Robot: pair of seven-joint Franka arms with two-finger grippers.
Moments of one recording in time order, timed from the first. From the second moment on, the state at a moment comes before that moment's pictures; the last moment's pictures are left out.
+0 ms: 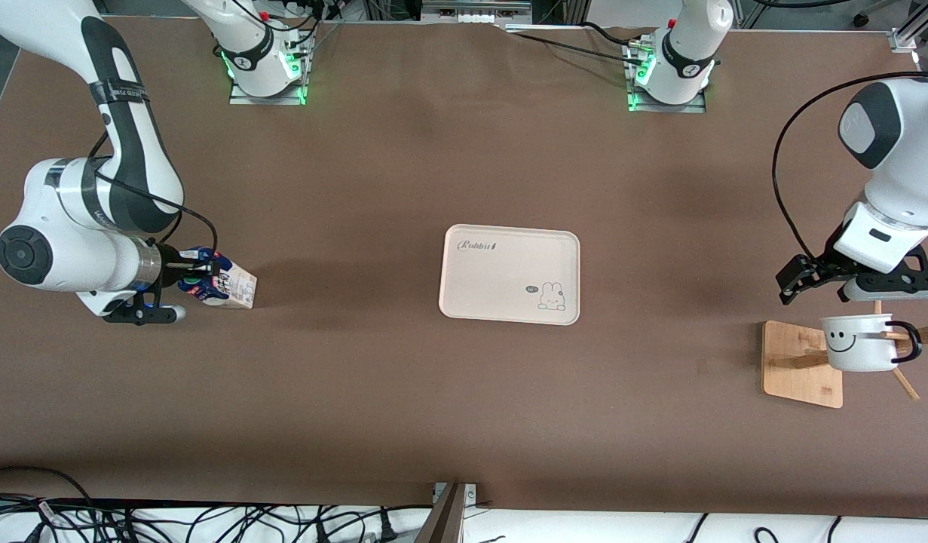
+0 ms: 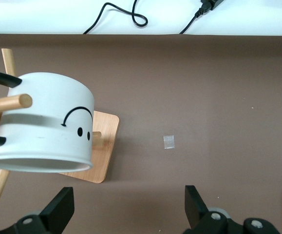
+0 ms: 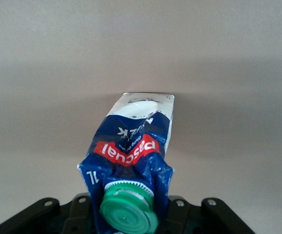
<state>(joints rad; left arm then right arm) 0.02 0.11 0.04 -1.97 0.04 2.40 -0.02 0.02 0.42 0.02 -1.70 0.05 1.88 0.03</state>
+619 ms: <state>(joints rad) 0.04 0.09 0.04 -2.11 0.04 2.66 -0.02 0.02 0.29 0.12 -1.66 0.10 1.88 0.05</state>
